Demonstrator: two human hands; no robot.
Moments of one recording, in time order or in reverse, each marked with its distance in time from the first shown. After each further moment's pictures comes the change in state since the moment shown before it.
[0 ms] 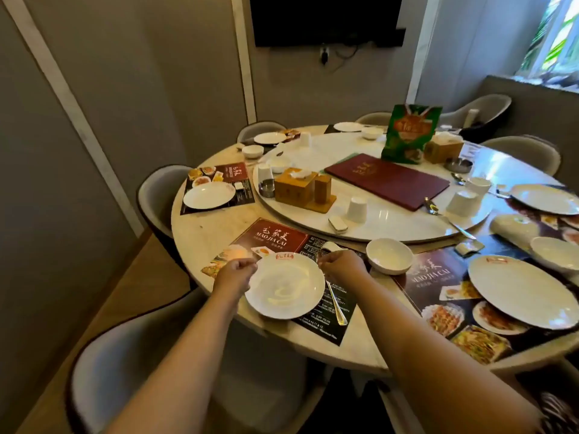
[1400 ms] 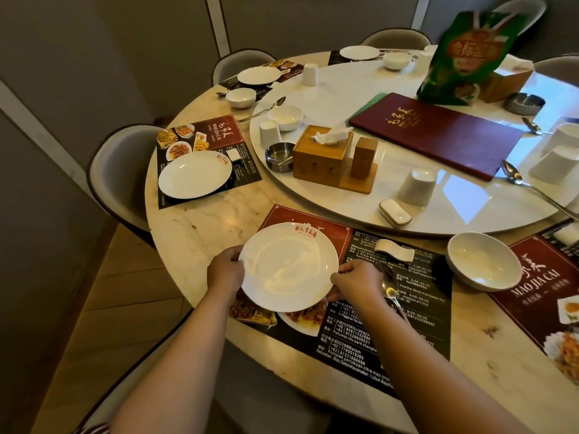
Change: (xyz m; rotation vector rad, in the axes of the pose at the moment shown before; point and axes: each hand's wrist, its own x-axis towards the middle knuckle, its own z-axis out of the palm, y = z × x) left_hand 0.237 -0.016 -0.034 0.354 0.024 -0.003; right_hand 0.136 -0.024 0.122 0.318 0.166 0.364
